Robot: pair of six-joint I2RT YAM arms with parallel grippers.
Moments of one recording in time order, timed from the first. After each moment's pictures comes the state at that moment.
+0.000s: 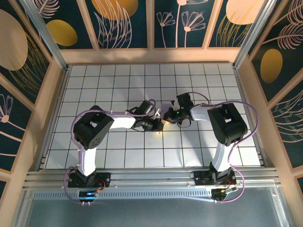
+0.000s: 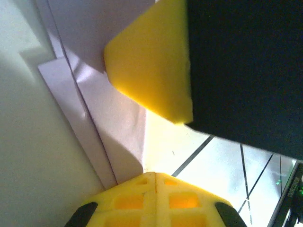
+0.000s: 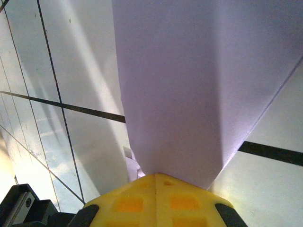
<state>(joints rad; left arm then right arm) -0.75 1.97 1.04 -0.01 0.53 -0.65 0.43 1.85 0.89 -0.07 -0.57 0.67</state>
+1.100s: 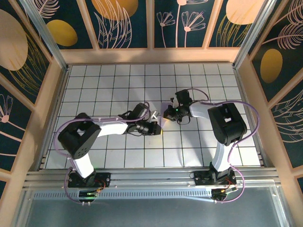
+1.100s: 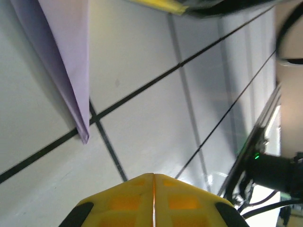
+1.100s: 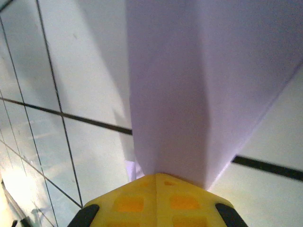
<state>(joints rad) -0.75 1.73 0.87 0.04 0.59 -0.73 0.43 1.85 1.01 -0.21 -0.51 0.62</state>
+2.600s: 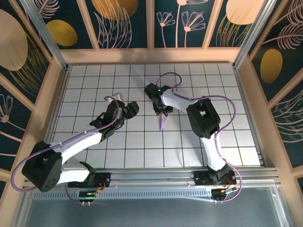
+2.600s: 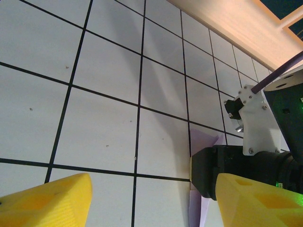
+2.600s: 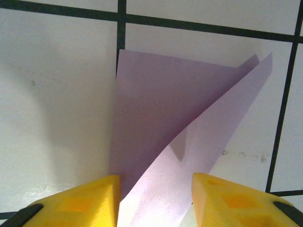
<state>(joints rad) -0.63 1.27 0.67 0.06 -0.19 -0.85 0.71 2.16 1.64 -0.91 0.32 0.54</state>
